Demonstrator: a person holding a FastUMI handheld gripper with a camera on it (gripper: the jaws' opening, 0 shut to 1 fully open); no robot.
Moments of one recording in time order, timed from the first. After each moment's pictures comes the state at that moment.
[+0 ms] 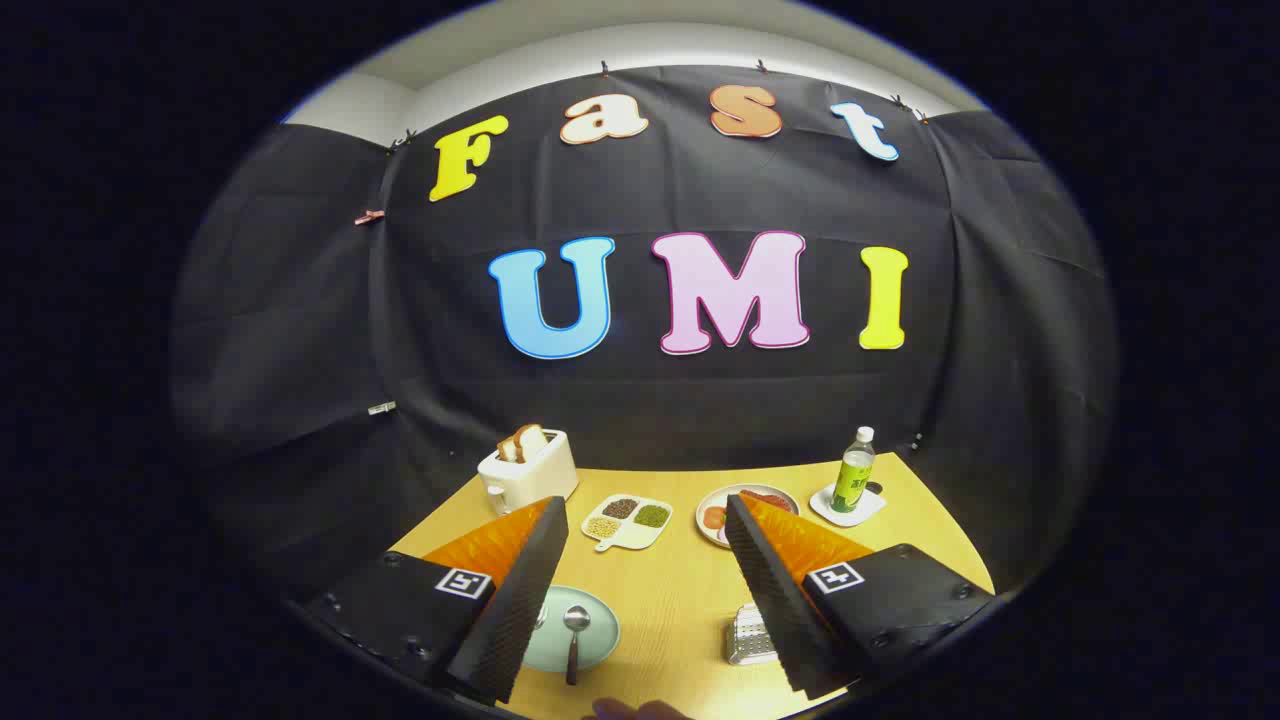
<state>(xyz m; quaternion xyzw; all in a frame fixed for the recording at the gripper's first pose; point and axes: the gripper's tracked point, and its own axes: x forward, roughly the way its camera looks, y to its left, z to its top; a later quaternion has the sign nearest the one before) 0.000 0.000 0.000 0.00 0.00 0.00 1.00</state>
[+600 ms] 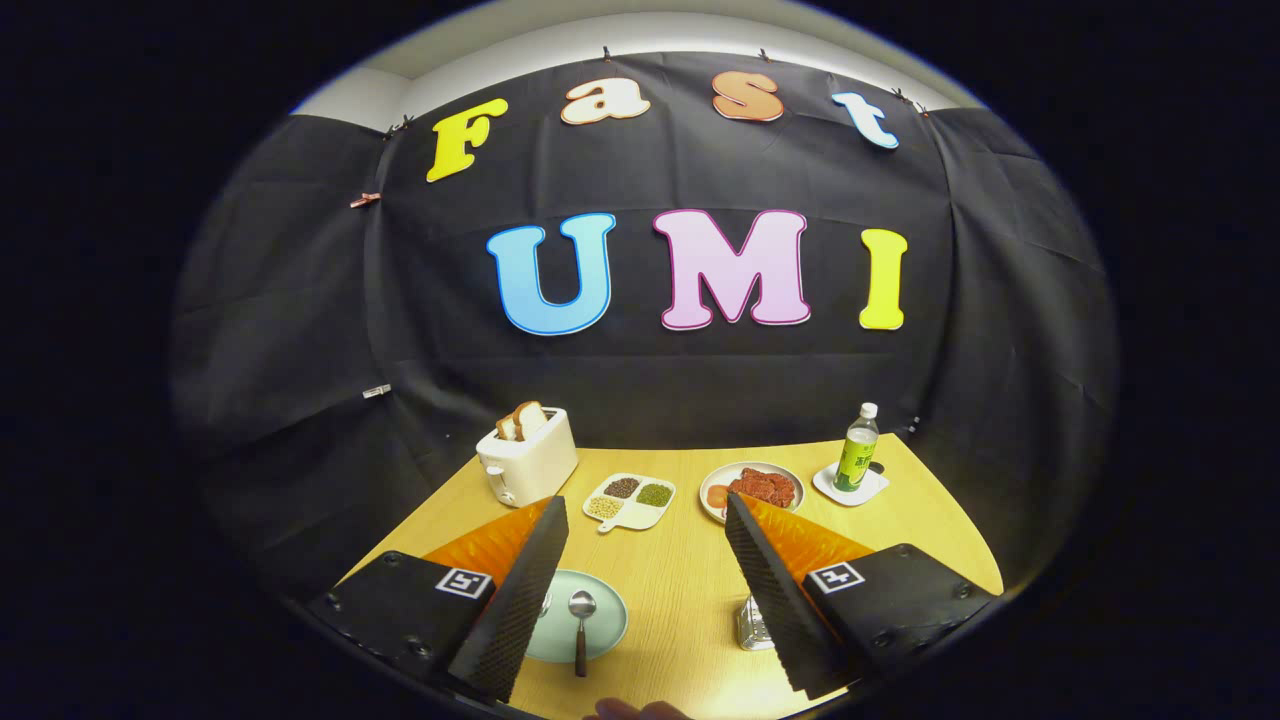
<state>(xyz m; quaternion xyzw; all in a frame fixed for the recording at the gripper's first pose) 0.005 0.005 -0.025 0.00 0.02 -0.03 1.00</state>
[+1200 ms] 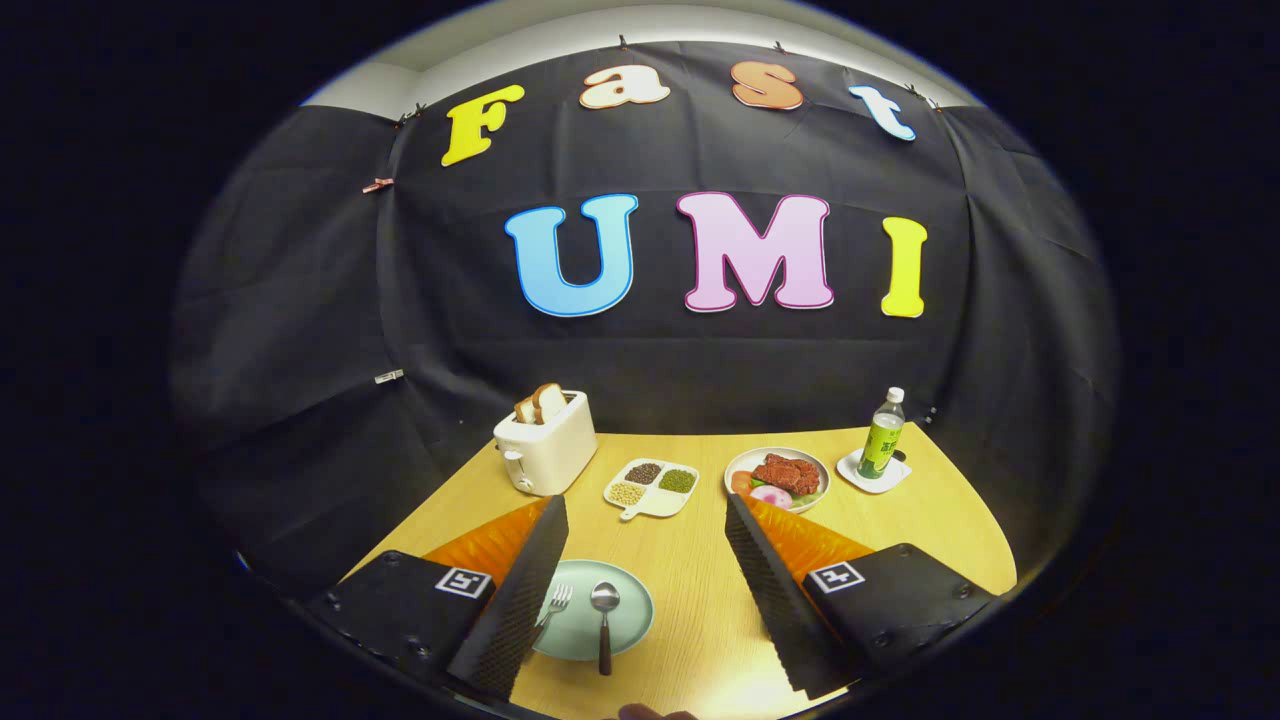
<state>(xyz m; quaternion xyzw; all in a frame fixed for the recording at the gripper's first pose) 0.017 0.029 -0.056 0.00 0.04 -0.01 1.00</state>
